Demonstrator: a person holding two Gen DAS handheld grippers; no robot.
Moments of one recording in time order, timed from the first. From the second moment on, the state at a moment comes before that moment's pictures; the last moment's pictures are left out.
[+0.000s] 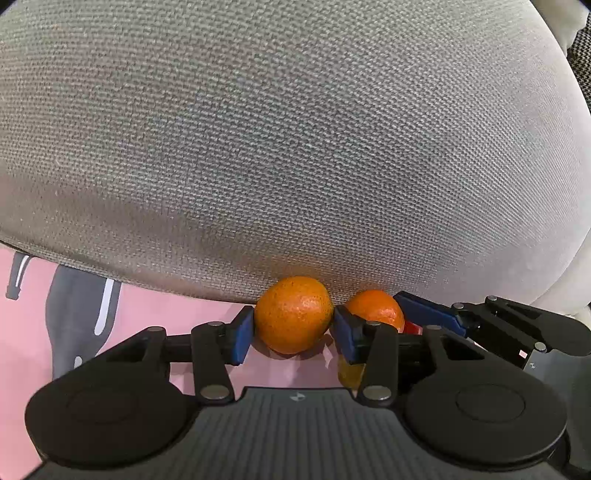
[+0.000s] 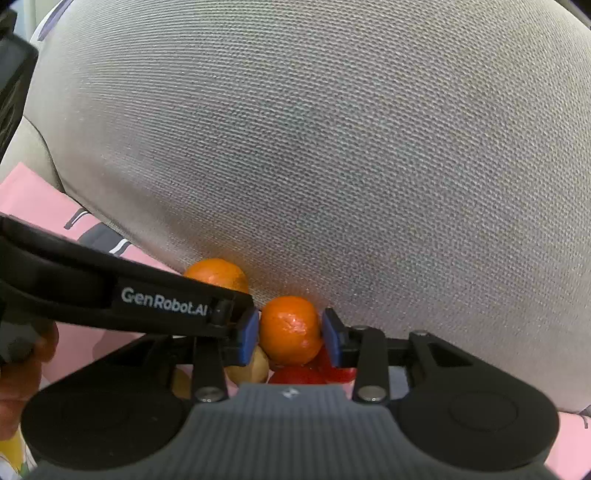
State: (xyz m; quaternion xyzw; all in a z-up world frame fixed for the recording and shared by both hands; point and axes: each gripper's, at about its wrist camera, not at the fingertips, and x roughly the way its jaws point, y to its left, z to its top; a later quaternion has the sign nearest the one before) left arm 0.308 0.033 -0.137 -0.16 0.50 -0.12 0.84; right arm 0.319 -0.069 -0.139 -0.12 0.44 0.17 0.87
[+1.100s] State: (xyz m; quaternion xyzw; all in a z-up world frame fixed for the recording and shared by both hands) left arm 0.195 0.039 -0.027 -0.11 0.46 -0.10 0.87; right arm 0.210 -0.100 -0.047 -0.10 0.42 0.18 0.88
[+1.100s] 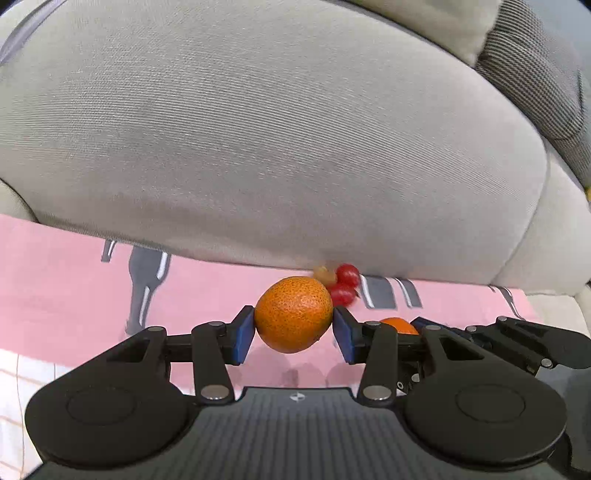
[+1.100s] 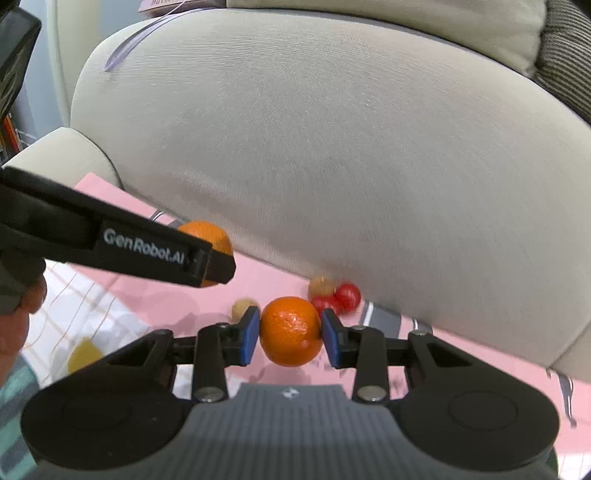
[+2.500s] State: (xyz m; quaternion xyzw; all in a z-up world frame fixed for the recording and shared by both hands) left arm 0.100 -0.114 0.002 0.00 0.47 -0.27 0.84; right arm 0.061 -0.314 -0.015 0.07 0.43 0.04 0.90
